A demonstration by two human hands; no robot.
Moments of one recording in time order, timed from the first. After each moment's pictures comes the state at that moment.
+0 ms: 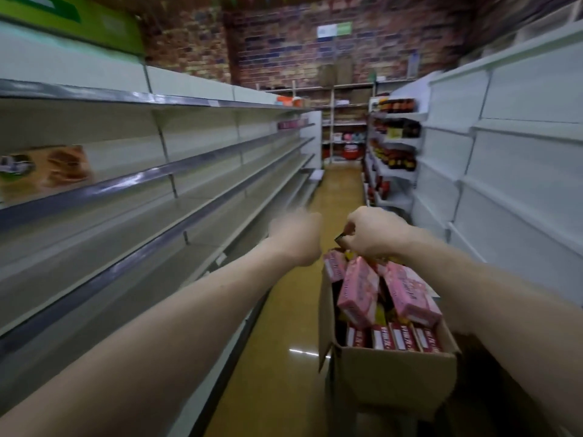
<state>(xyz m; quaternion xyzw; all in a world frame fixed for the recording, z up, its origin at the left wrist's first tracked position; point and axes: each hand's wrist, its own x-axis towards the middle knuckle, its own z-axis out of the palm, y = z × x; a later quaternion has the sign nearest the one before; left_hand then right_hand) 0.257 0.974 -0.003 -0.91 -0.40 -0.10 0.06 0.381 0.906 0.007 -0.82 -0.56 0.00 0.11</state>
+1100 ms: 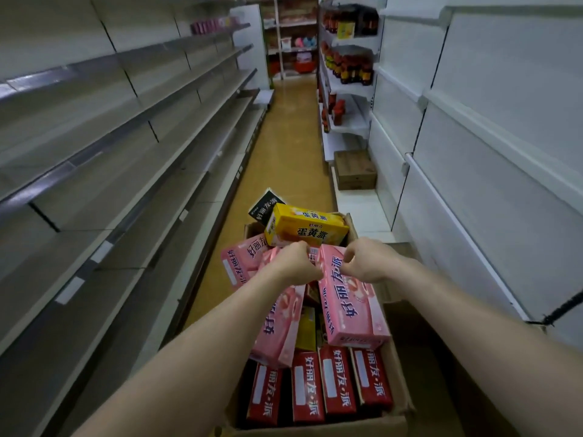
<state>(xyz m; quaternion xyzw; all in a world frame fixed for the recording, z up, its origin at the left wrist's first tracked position) 0.628 1.136 -0.193 -0.84 -0.42 0.05 -0.34 0.747 1.043 -0.190 -0.86 -0.44 0.22 0.09</state>
